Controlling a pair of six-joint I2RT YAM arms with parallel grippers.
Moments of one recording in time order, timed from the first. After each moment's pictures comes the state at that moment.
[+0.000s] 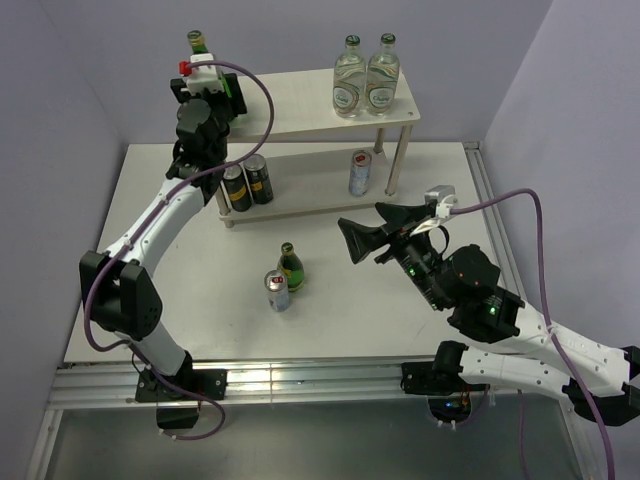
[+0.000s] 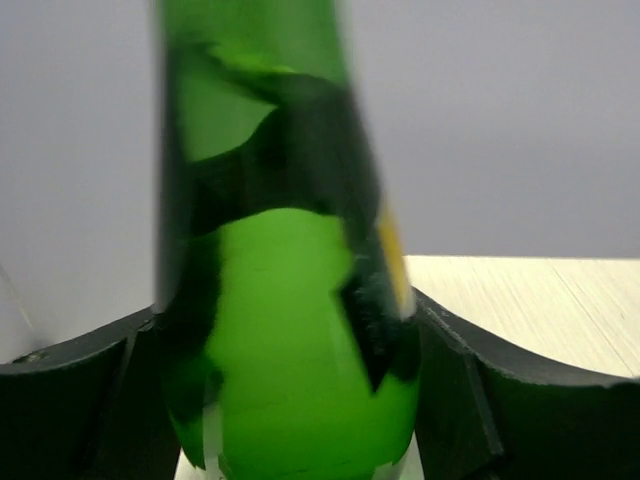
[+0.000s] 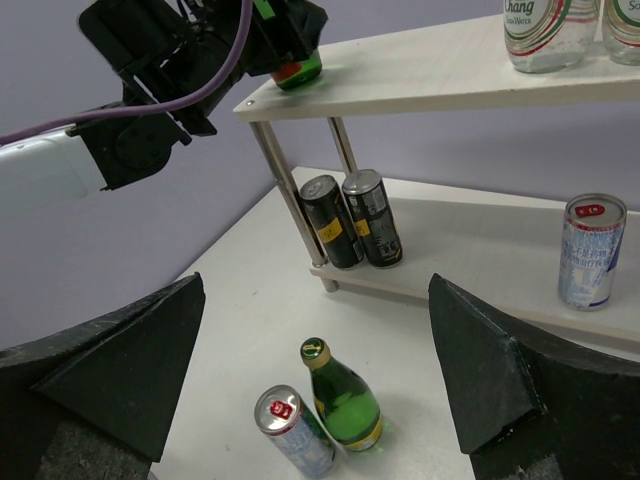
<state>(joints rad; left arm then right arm) -0.34 1.65 1.52 0.40 -0.42 0.02 1.09 0.71 0.91 0.01 0.52 0.22</state>
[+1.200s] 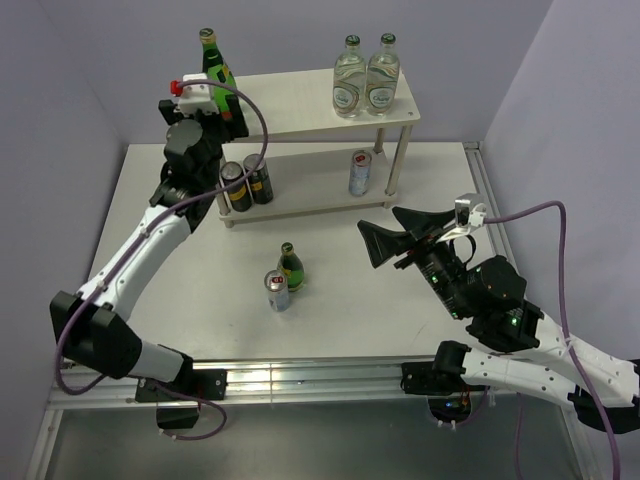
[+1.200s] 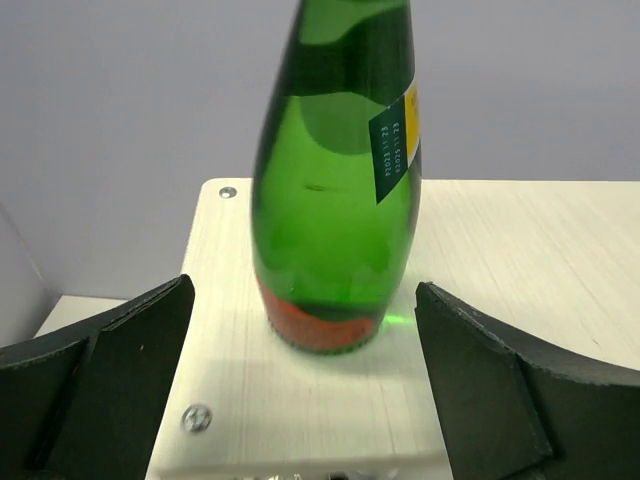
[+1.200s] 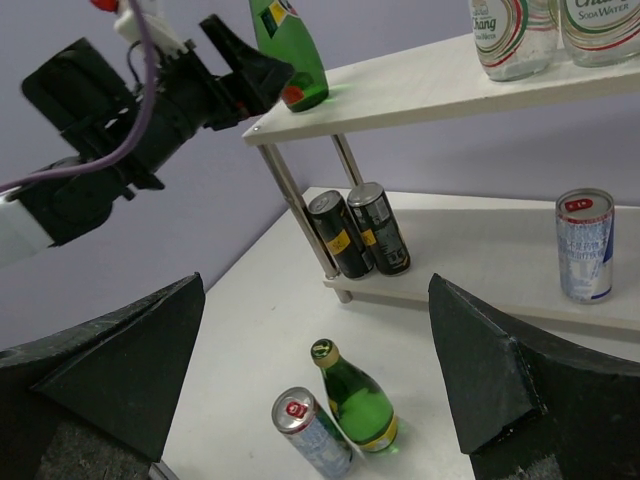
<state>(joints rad) -0.39 1.44 1.36 0.26 -0.44 -0.01 1.09 0.60 0.87 -0.02 0.54 0.27</state>
